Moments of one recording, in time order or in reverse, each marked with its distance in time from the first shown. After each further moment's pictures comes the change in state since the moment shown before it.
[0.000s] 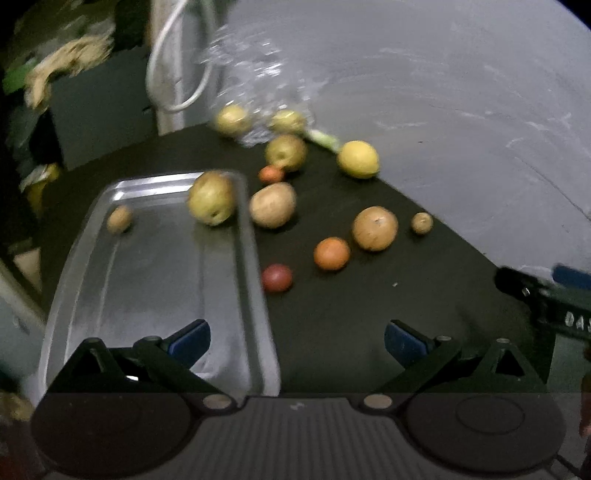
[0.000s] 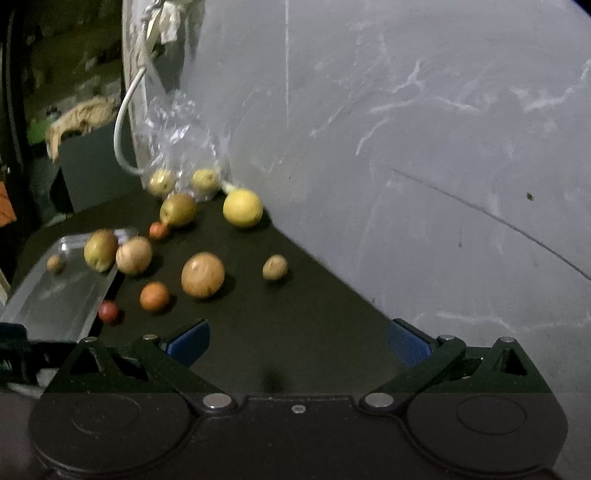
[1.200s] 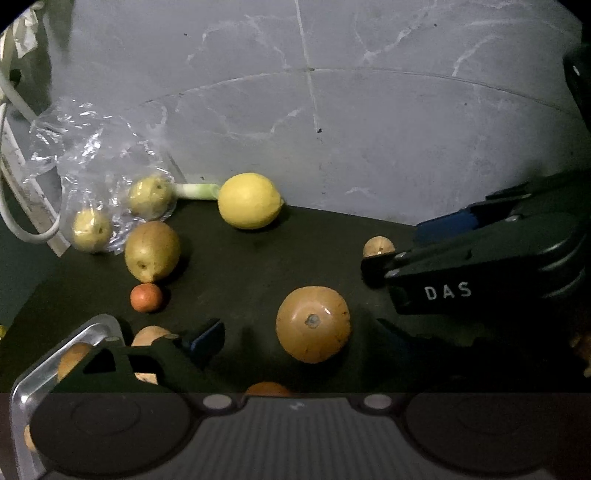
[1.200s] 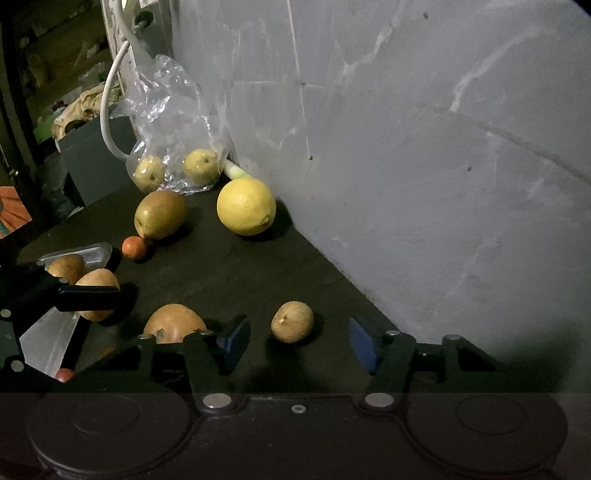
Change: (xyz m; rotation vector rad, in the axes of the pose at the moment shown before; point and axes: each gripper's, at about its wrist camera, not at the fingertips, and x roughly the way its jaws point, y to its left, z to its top) left arm 0.122 -0.071 0.065 0.486 -0.022 -0.093; right arm 0.139 -0.001 0.044 0.031 0.141 0.118
